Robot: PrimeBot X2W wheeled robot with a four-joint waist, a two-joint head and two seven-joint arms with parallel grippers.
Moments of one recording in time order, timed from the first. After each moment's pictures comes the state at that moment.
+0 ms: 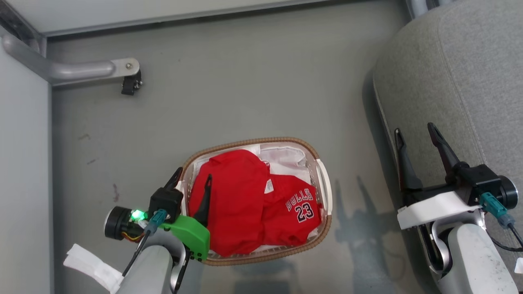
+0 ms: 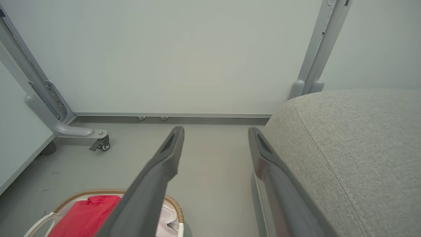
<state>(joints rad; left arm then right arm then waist) -0.34 0.05 -0.28 0.63 -0.09 -0.12 -0.26 -0.22 -0.05 -0.02 0.14 0.08 0.13 -0.26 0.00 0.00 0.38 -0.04</state>
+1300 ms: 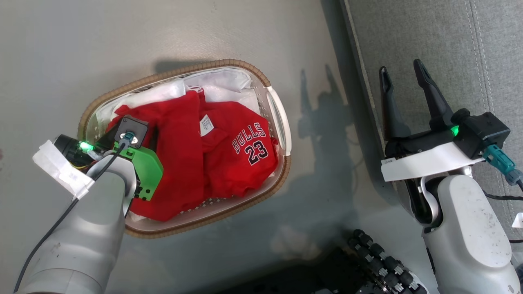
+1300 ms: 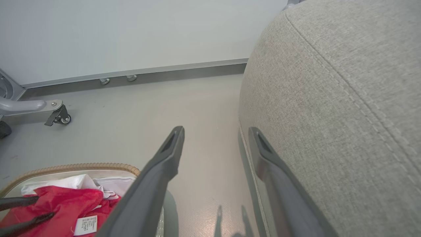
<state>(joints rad) -0.85 0.16 -0.43 1.20 -0.01 -0.11 -0.21 -0.42 -0.05 0.07 0.11 0.23 0.13 -0.26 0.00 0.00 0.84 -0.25</state>
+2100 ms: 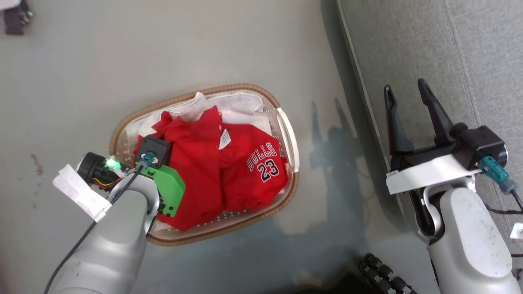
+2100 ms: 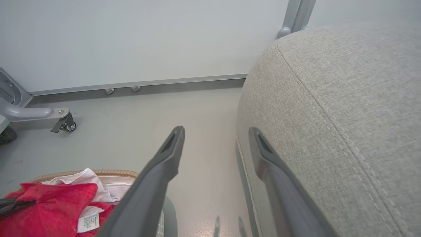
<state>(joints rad) -0.76 0.12 -0.46 1.13 -0.08 -0.12 -0.26 -0.38 -0.05 0.04 0.16 0.18 0.13 -0.26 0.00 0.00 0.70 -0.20</state>
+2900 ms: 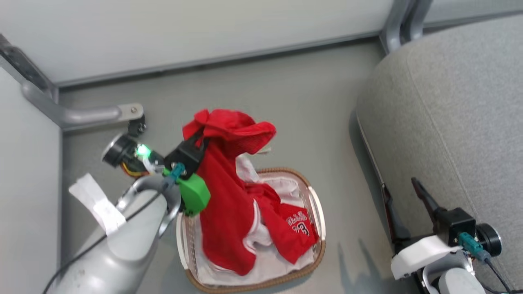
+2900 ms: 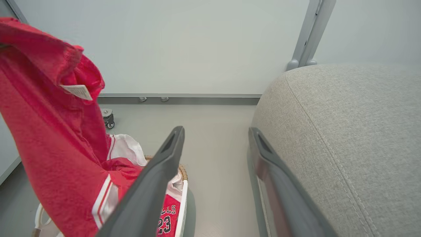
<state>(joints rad) -0.65 0.21 -0.64 0.72 -0.08 -0.13 -0.26 -0.09 -0.05 0.02 0.22 0.07 0.13 -0.26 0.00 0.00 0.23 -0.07</state>
